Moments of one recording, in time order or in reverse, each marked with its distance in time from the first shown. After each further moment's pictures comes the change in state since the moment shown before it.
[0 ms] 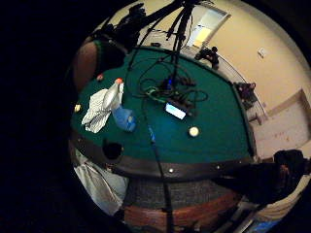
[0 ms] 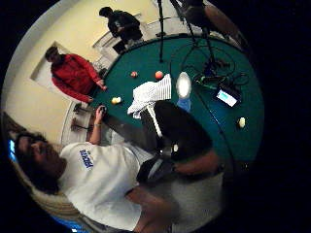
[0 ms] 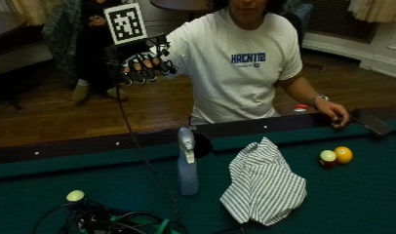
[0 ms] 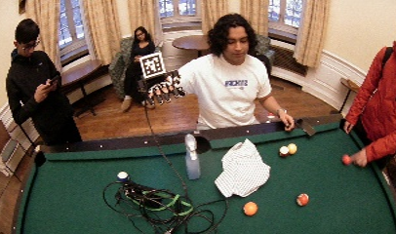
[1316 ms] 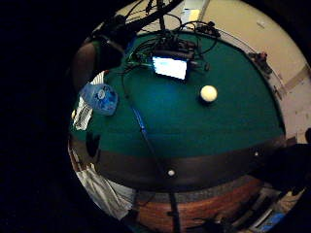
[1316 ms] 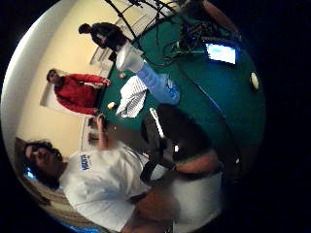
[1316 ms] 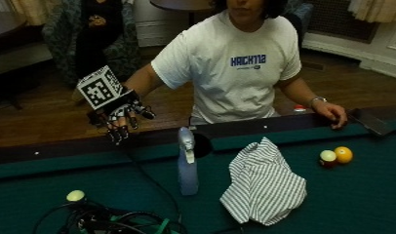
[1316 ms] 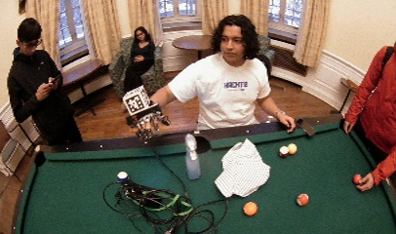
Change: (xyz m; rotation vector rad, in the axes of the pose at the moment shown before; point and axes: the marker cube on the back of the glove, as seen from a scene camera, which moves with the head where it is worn) arm 0.083 0.089 0.138 -0.106 -0.247 0.245
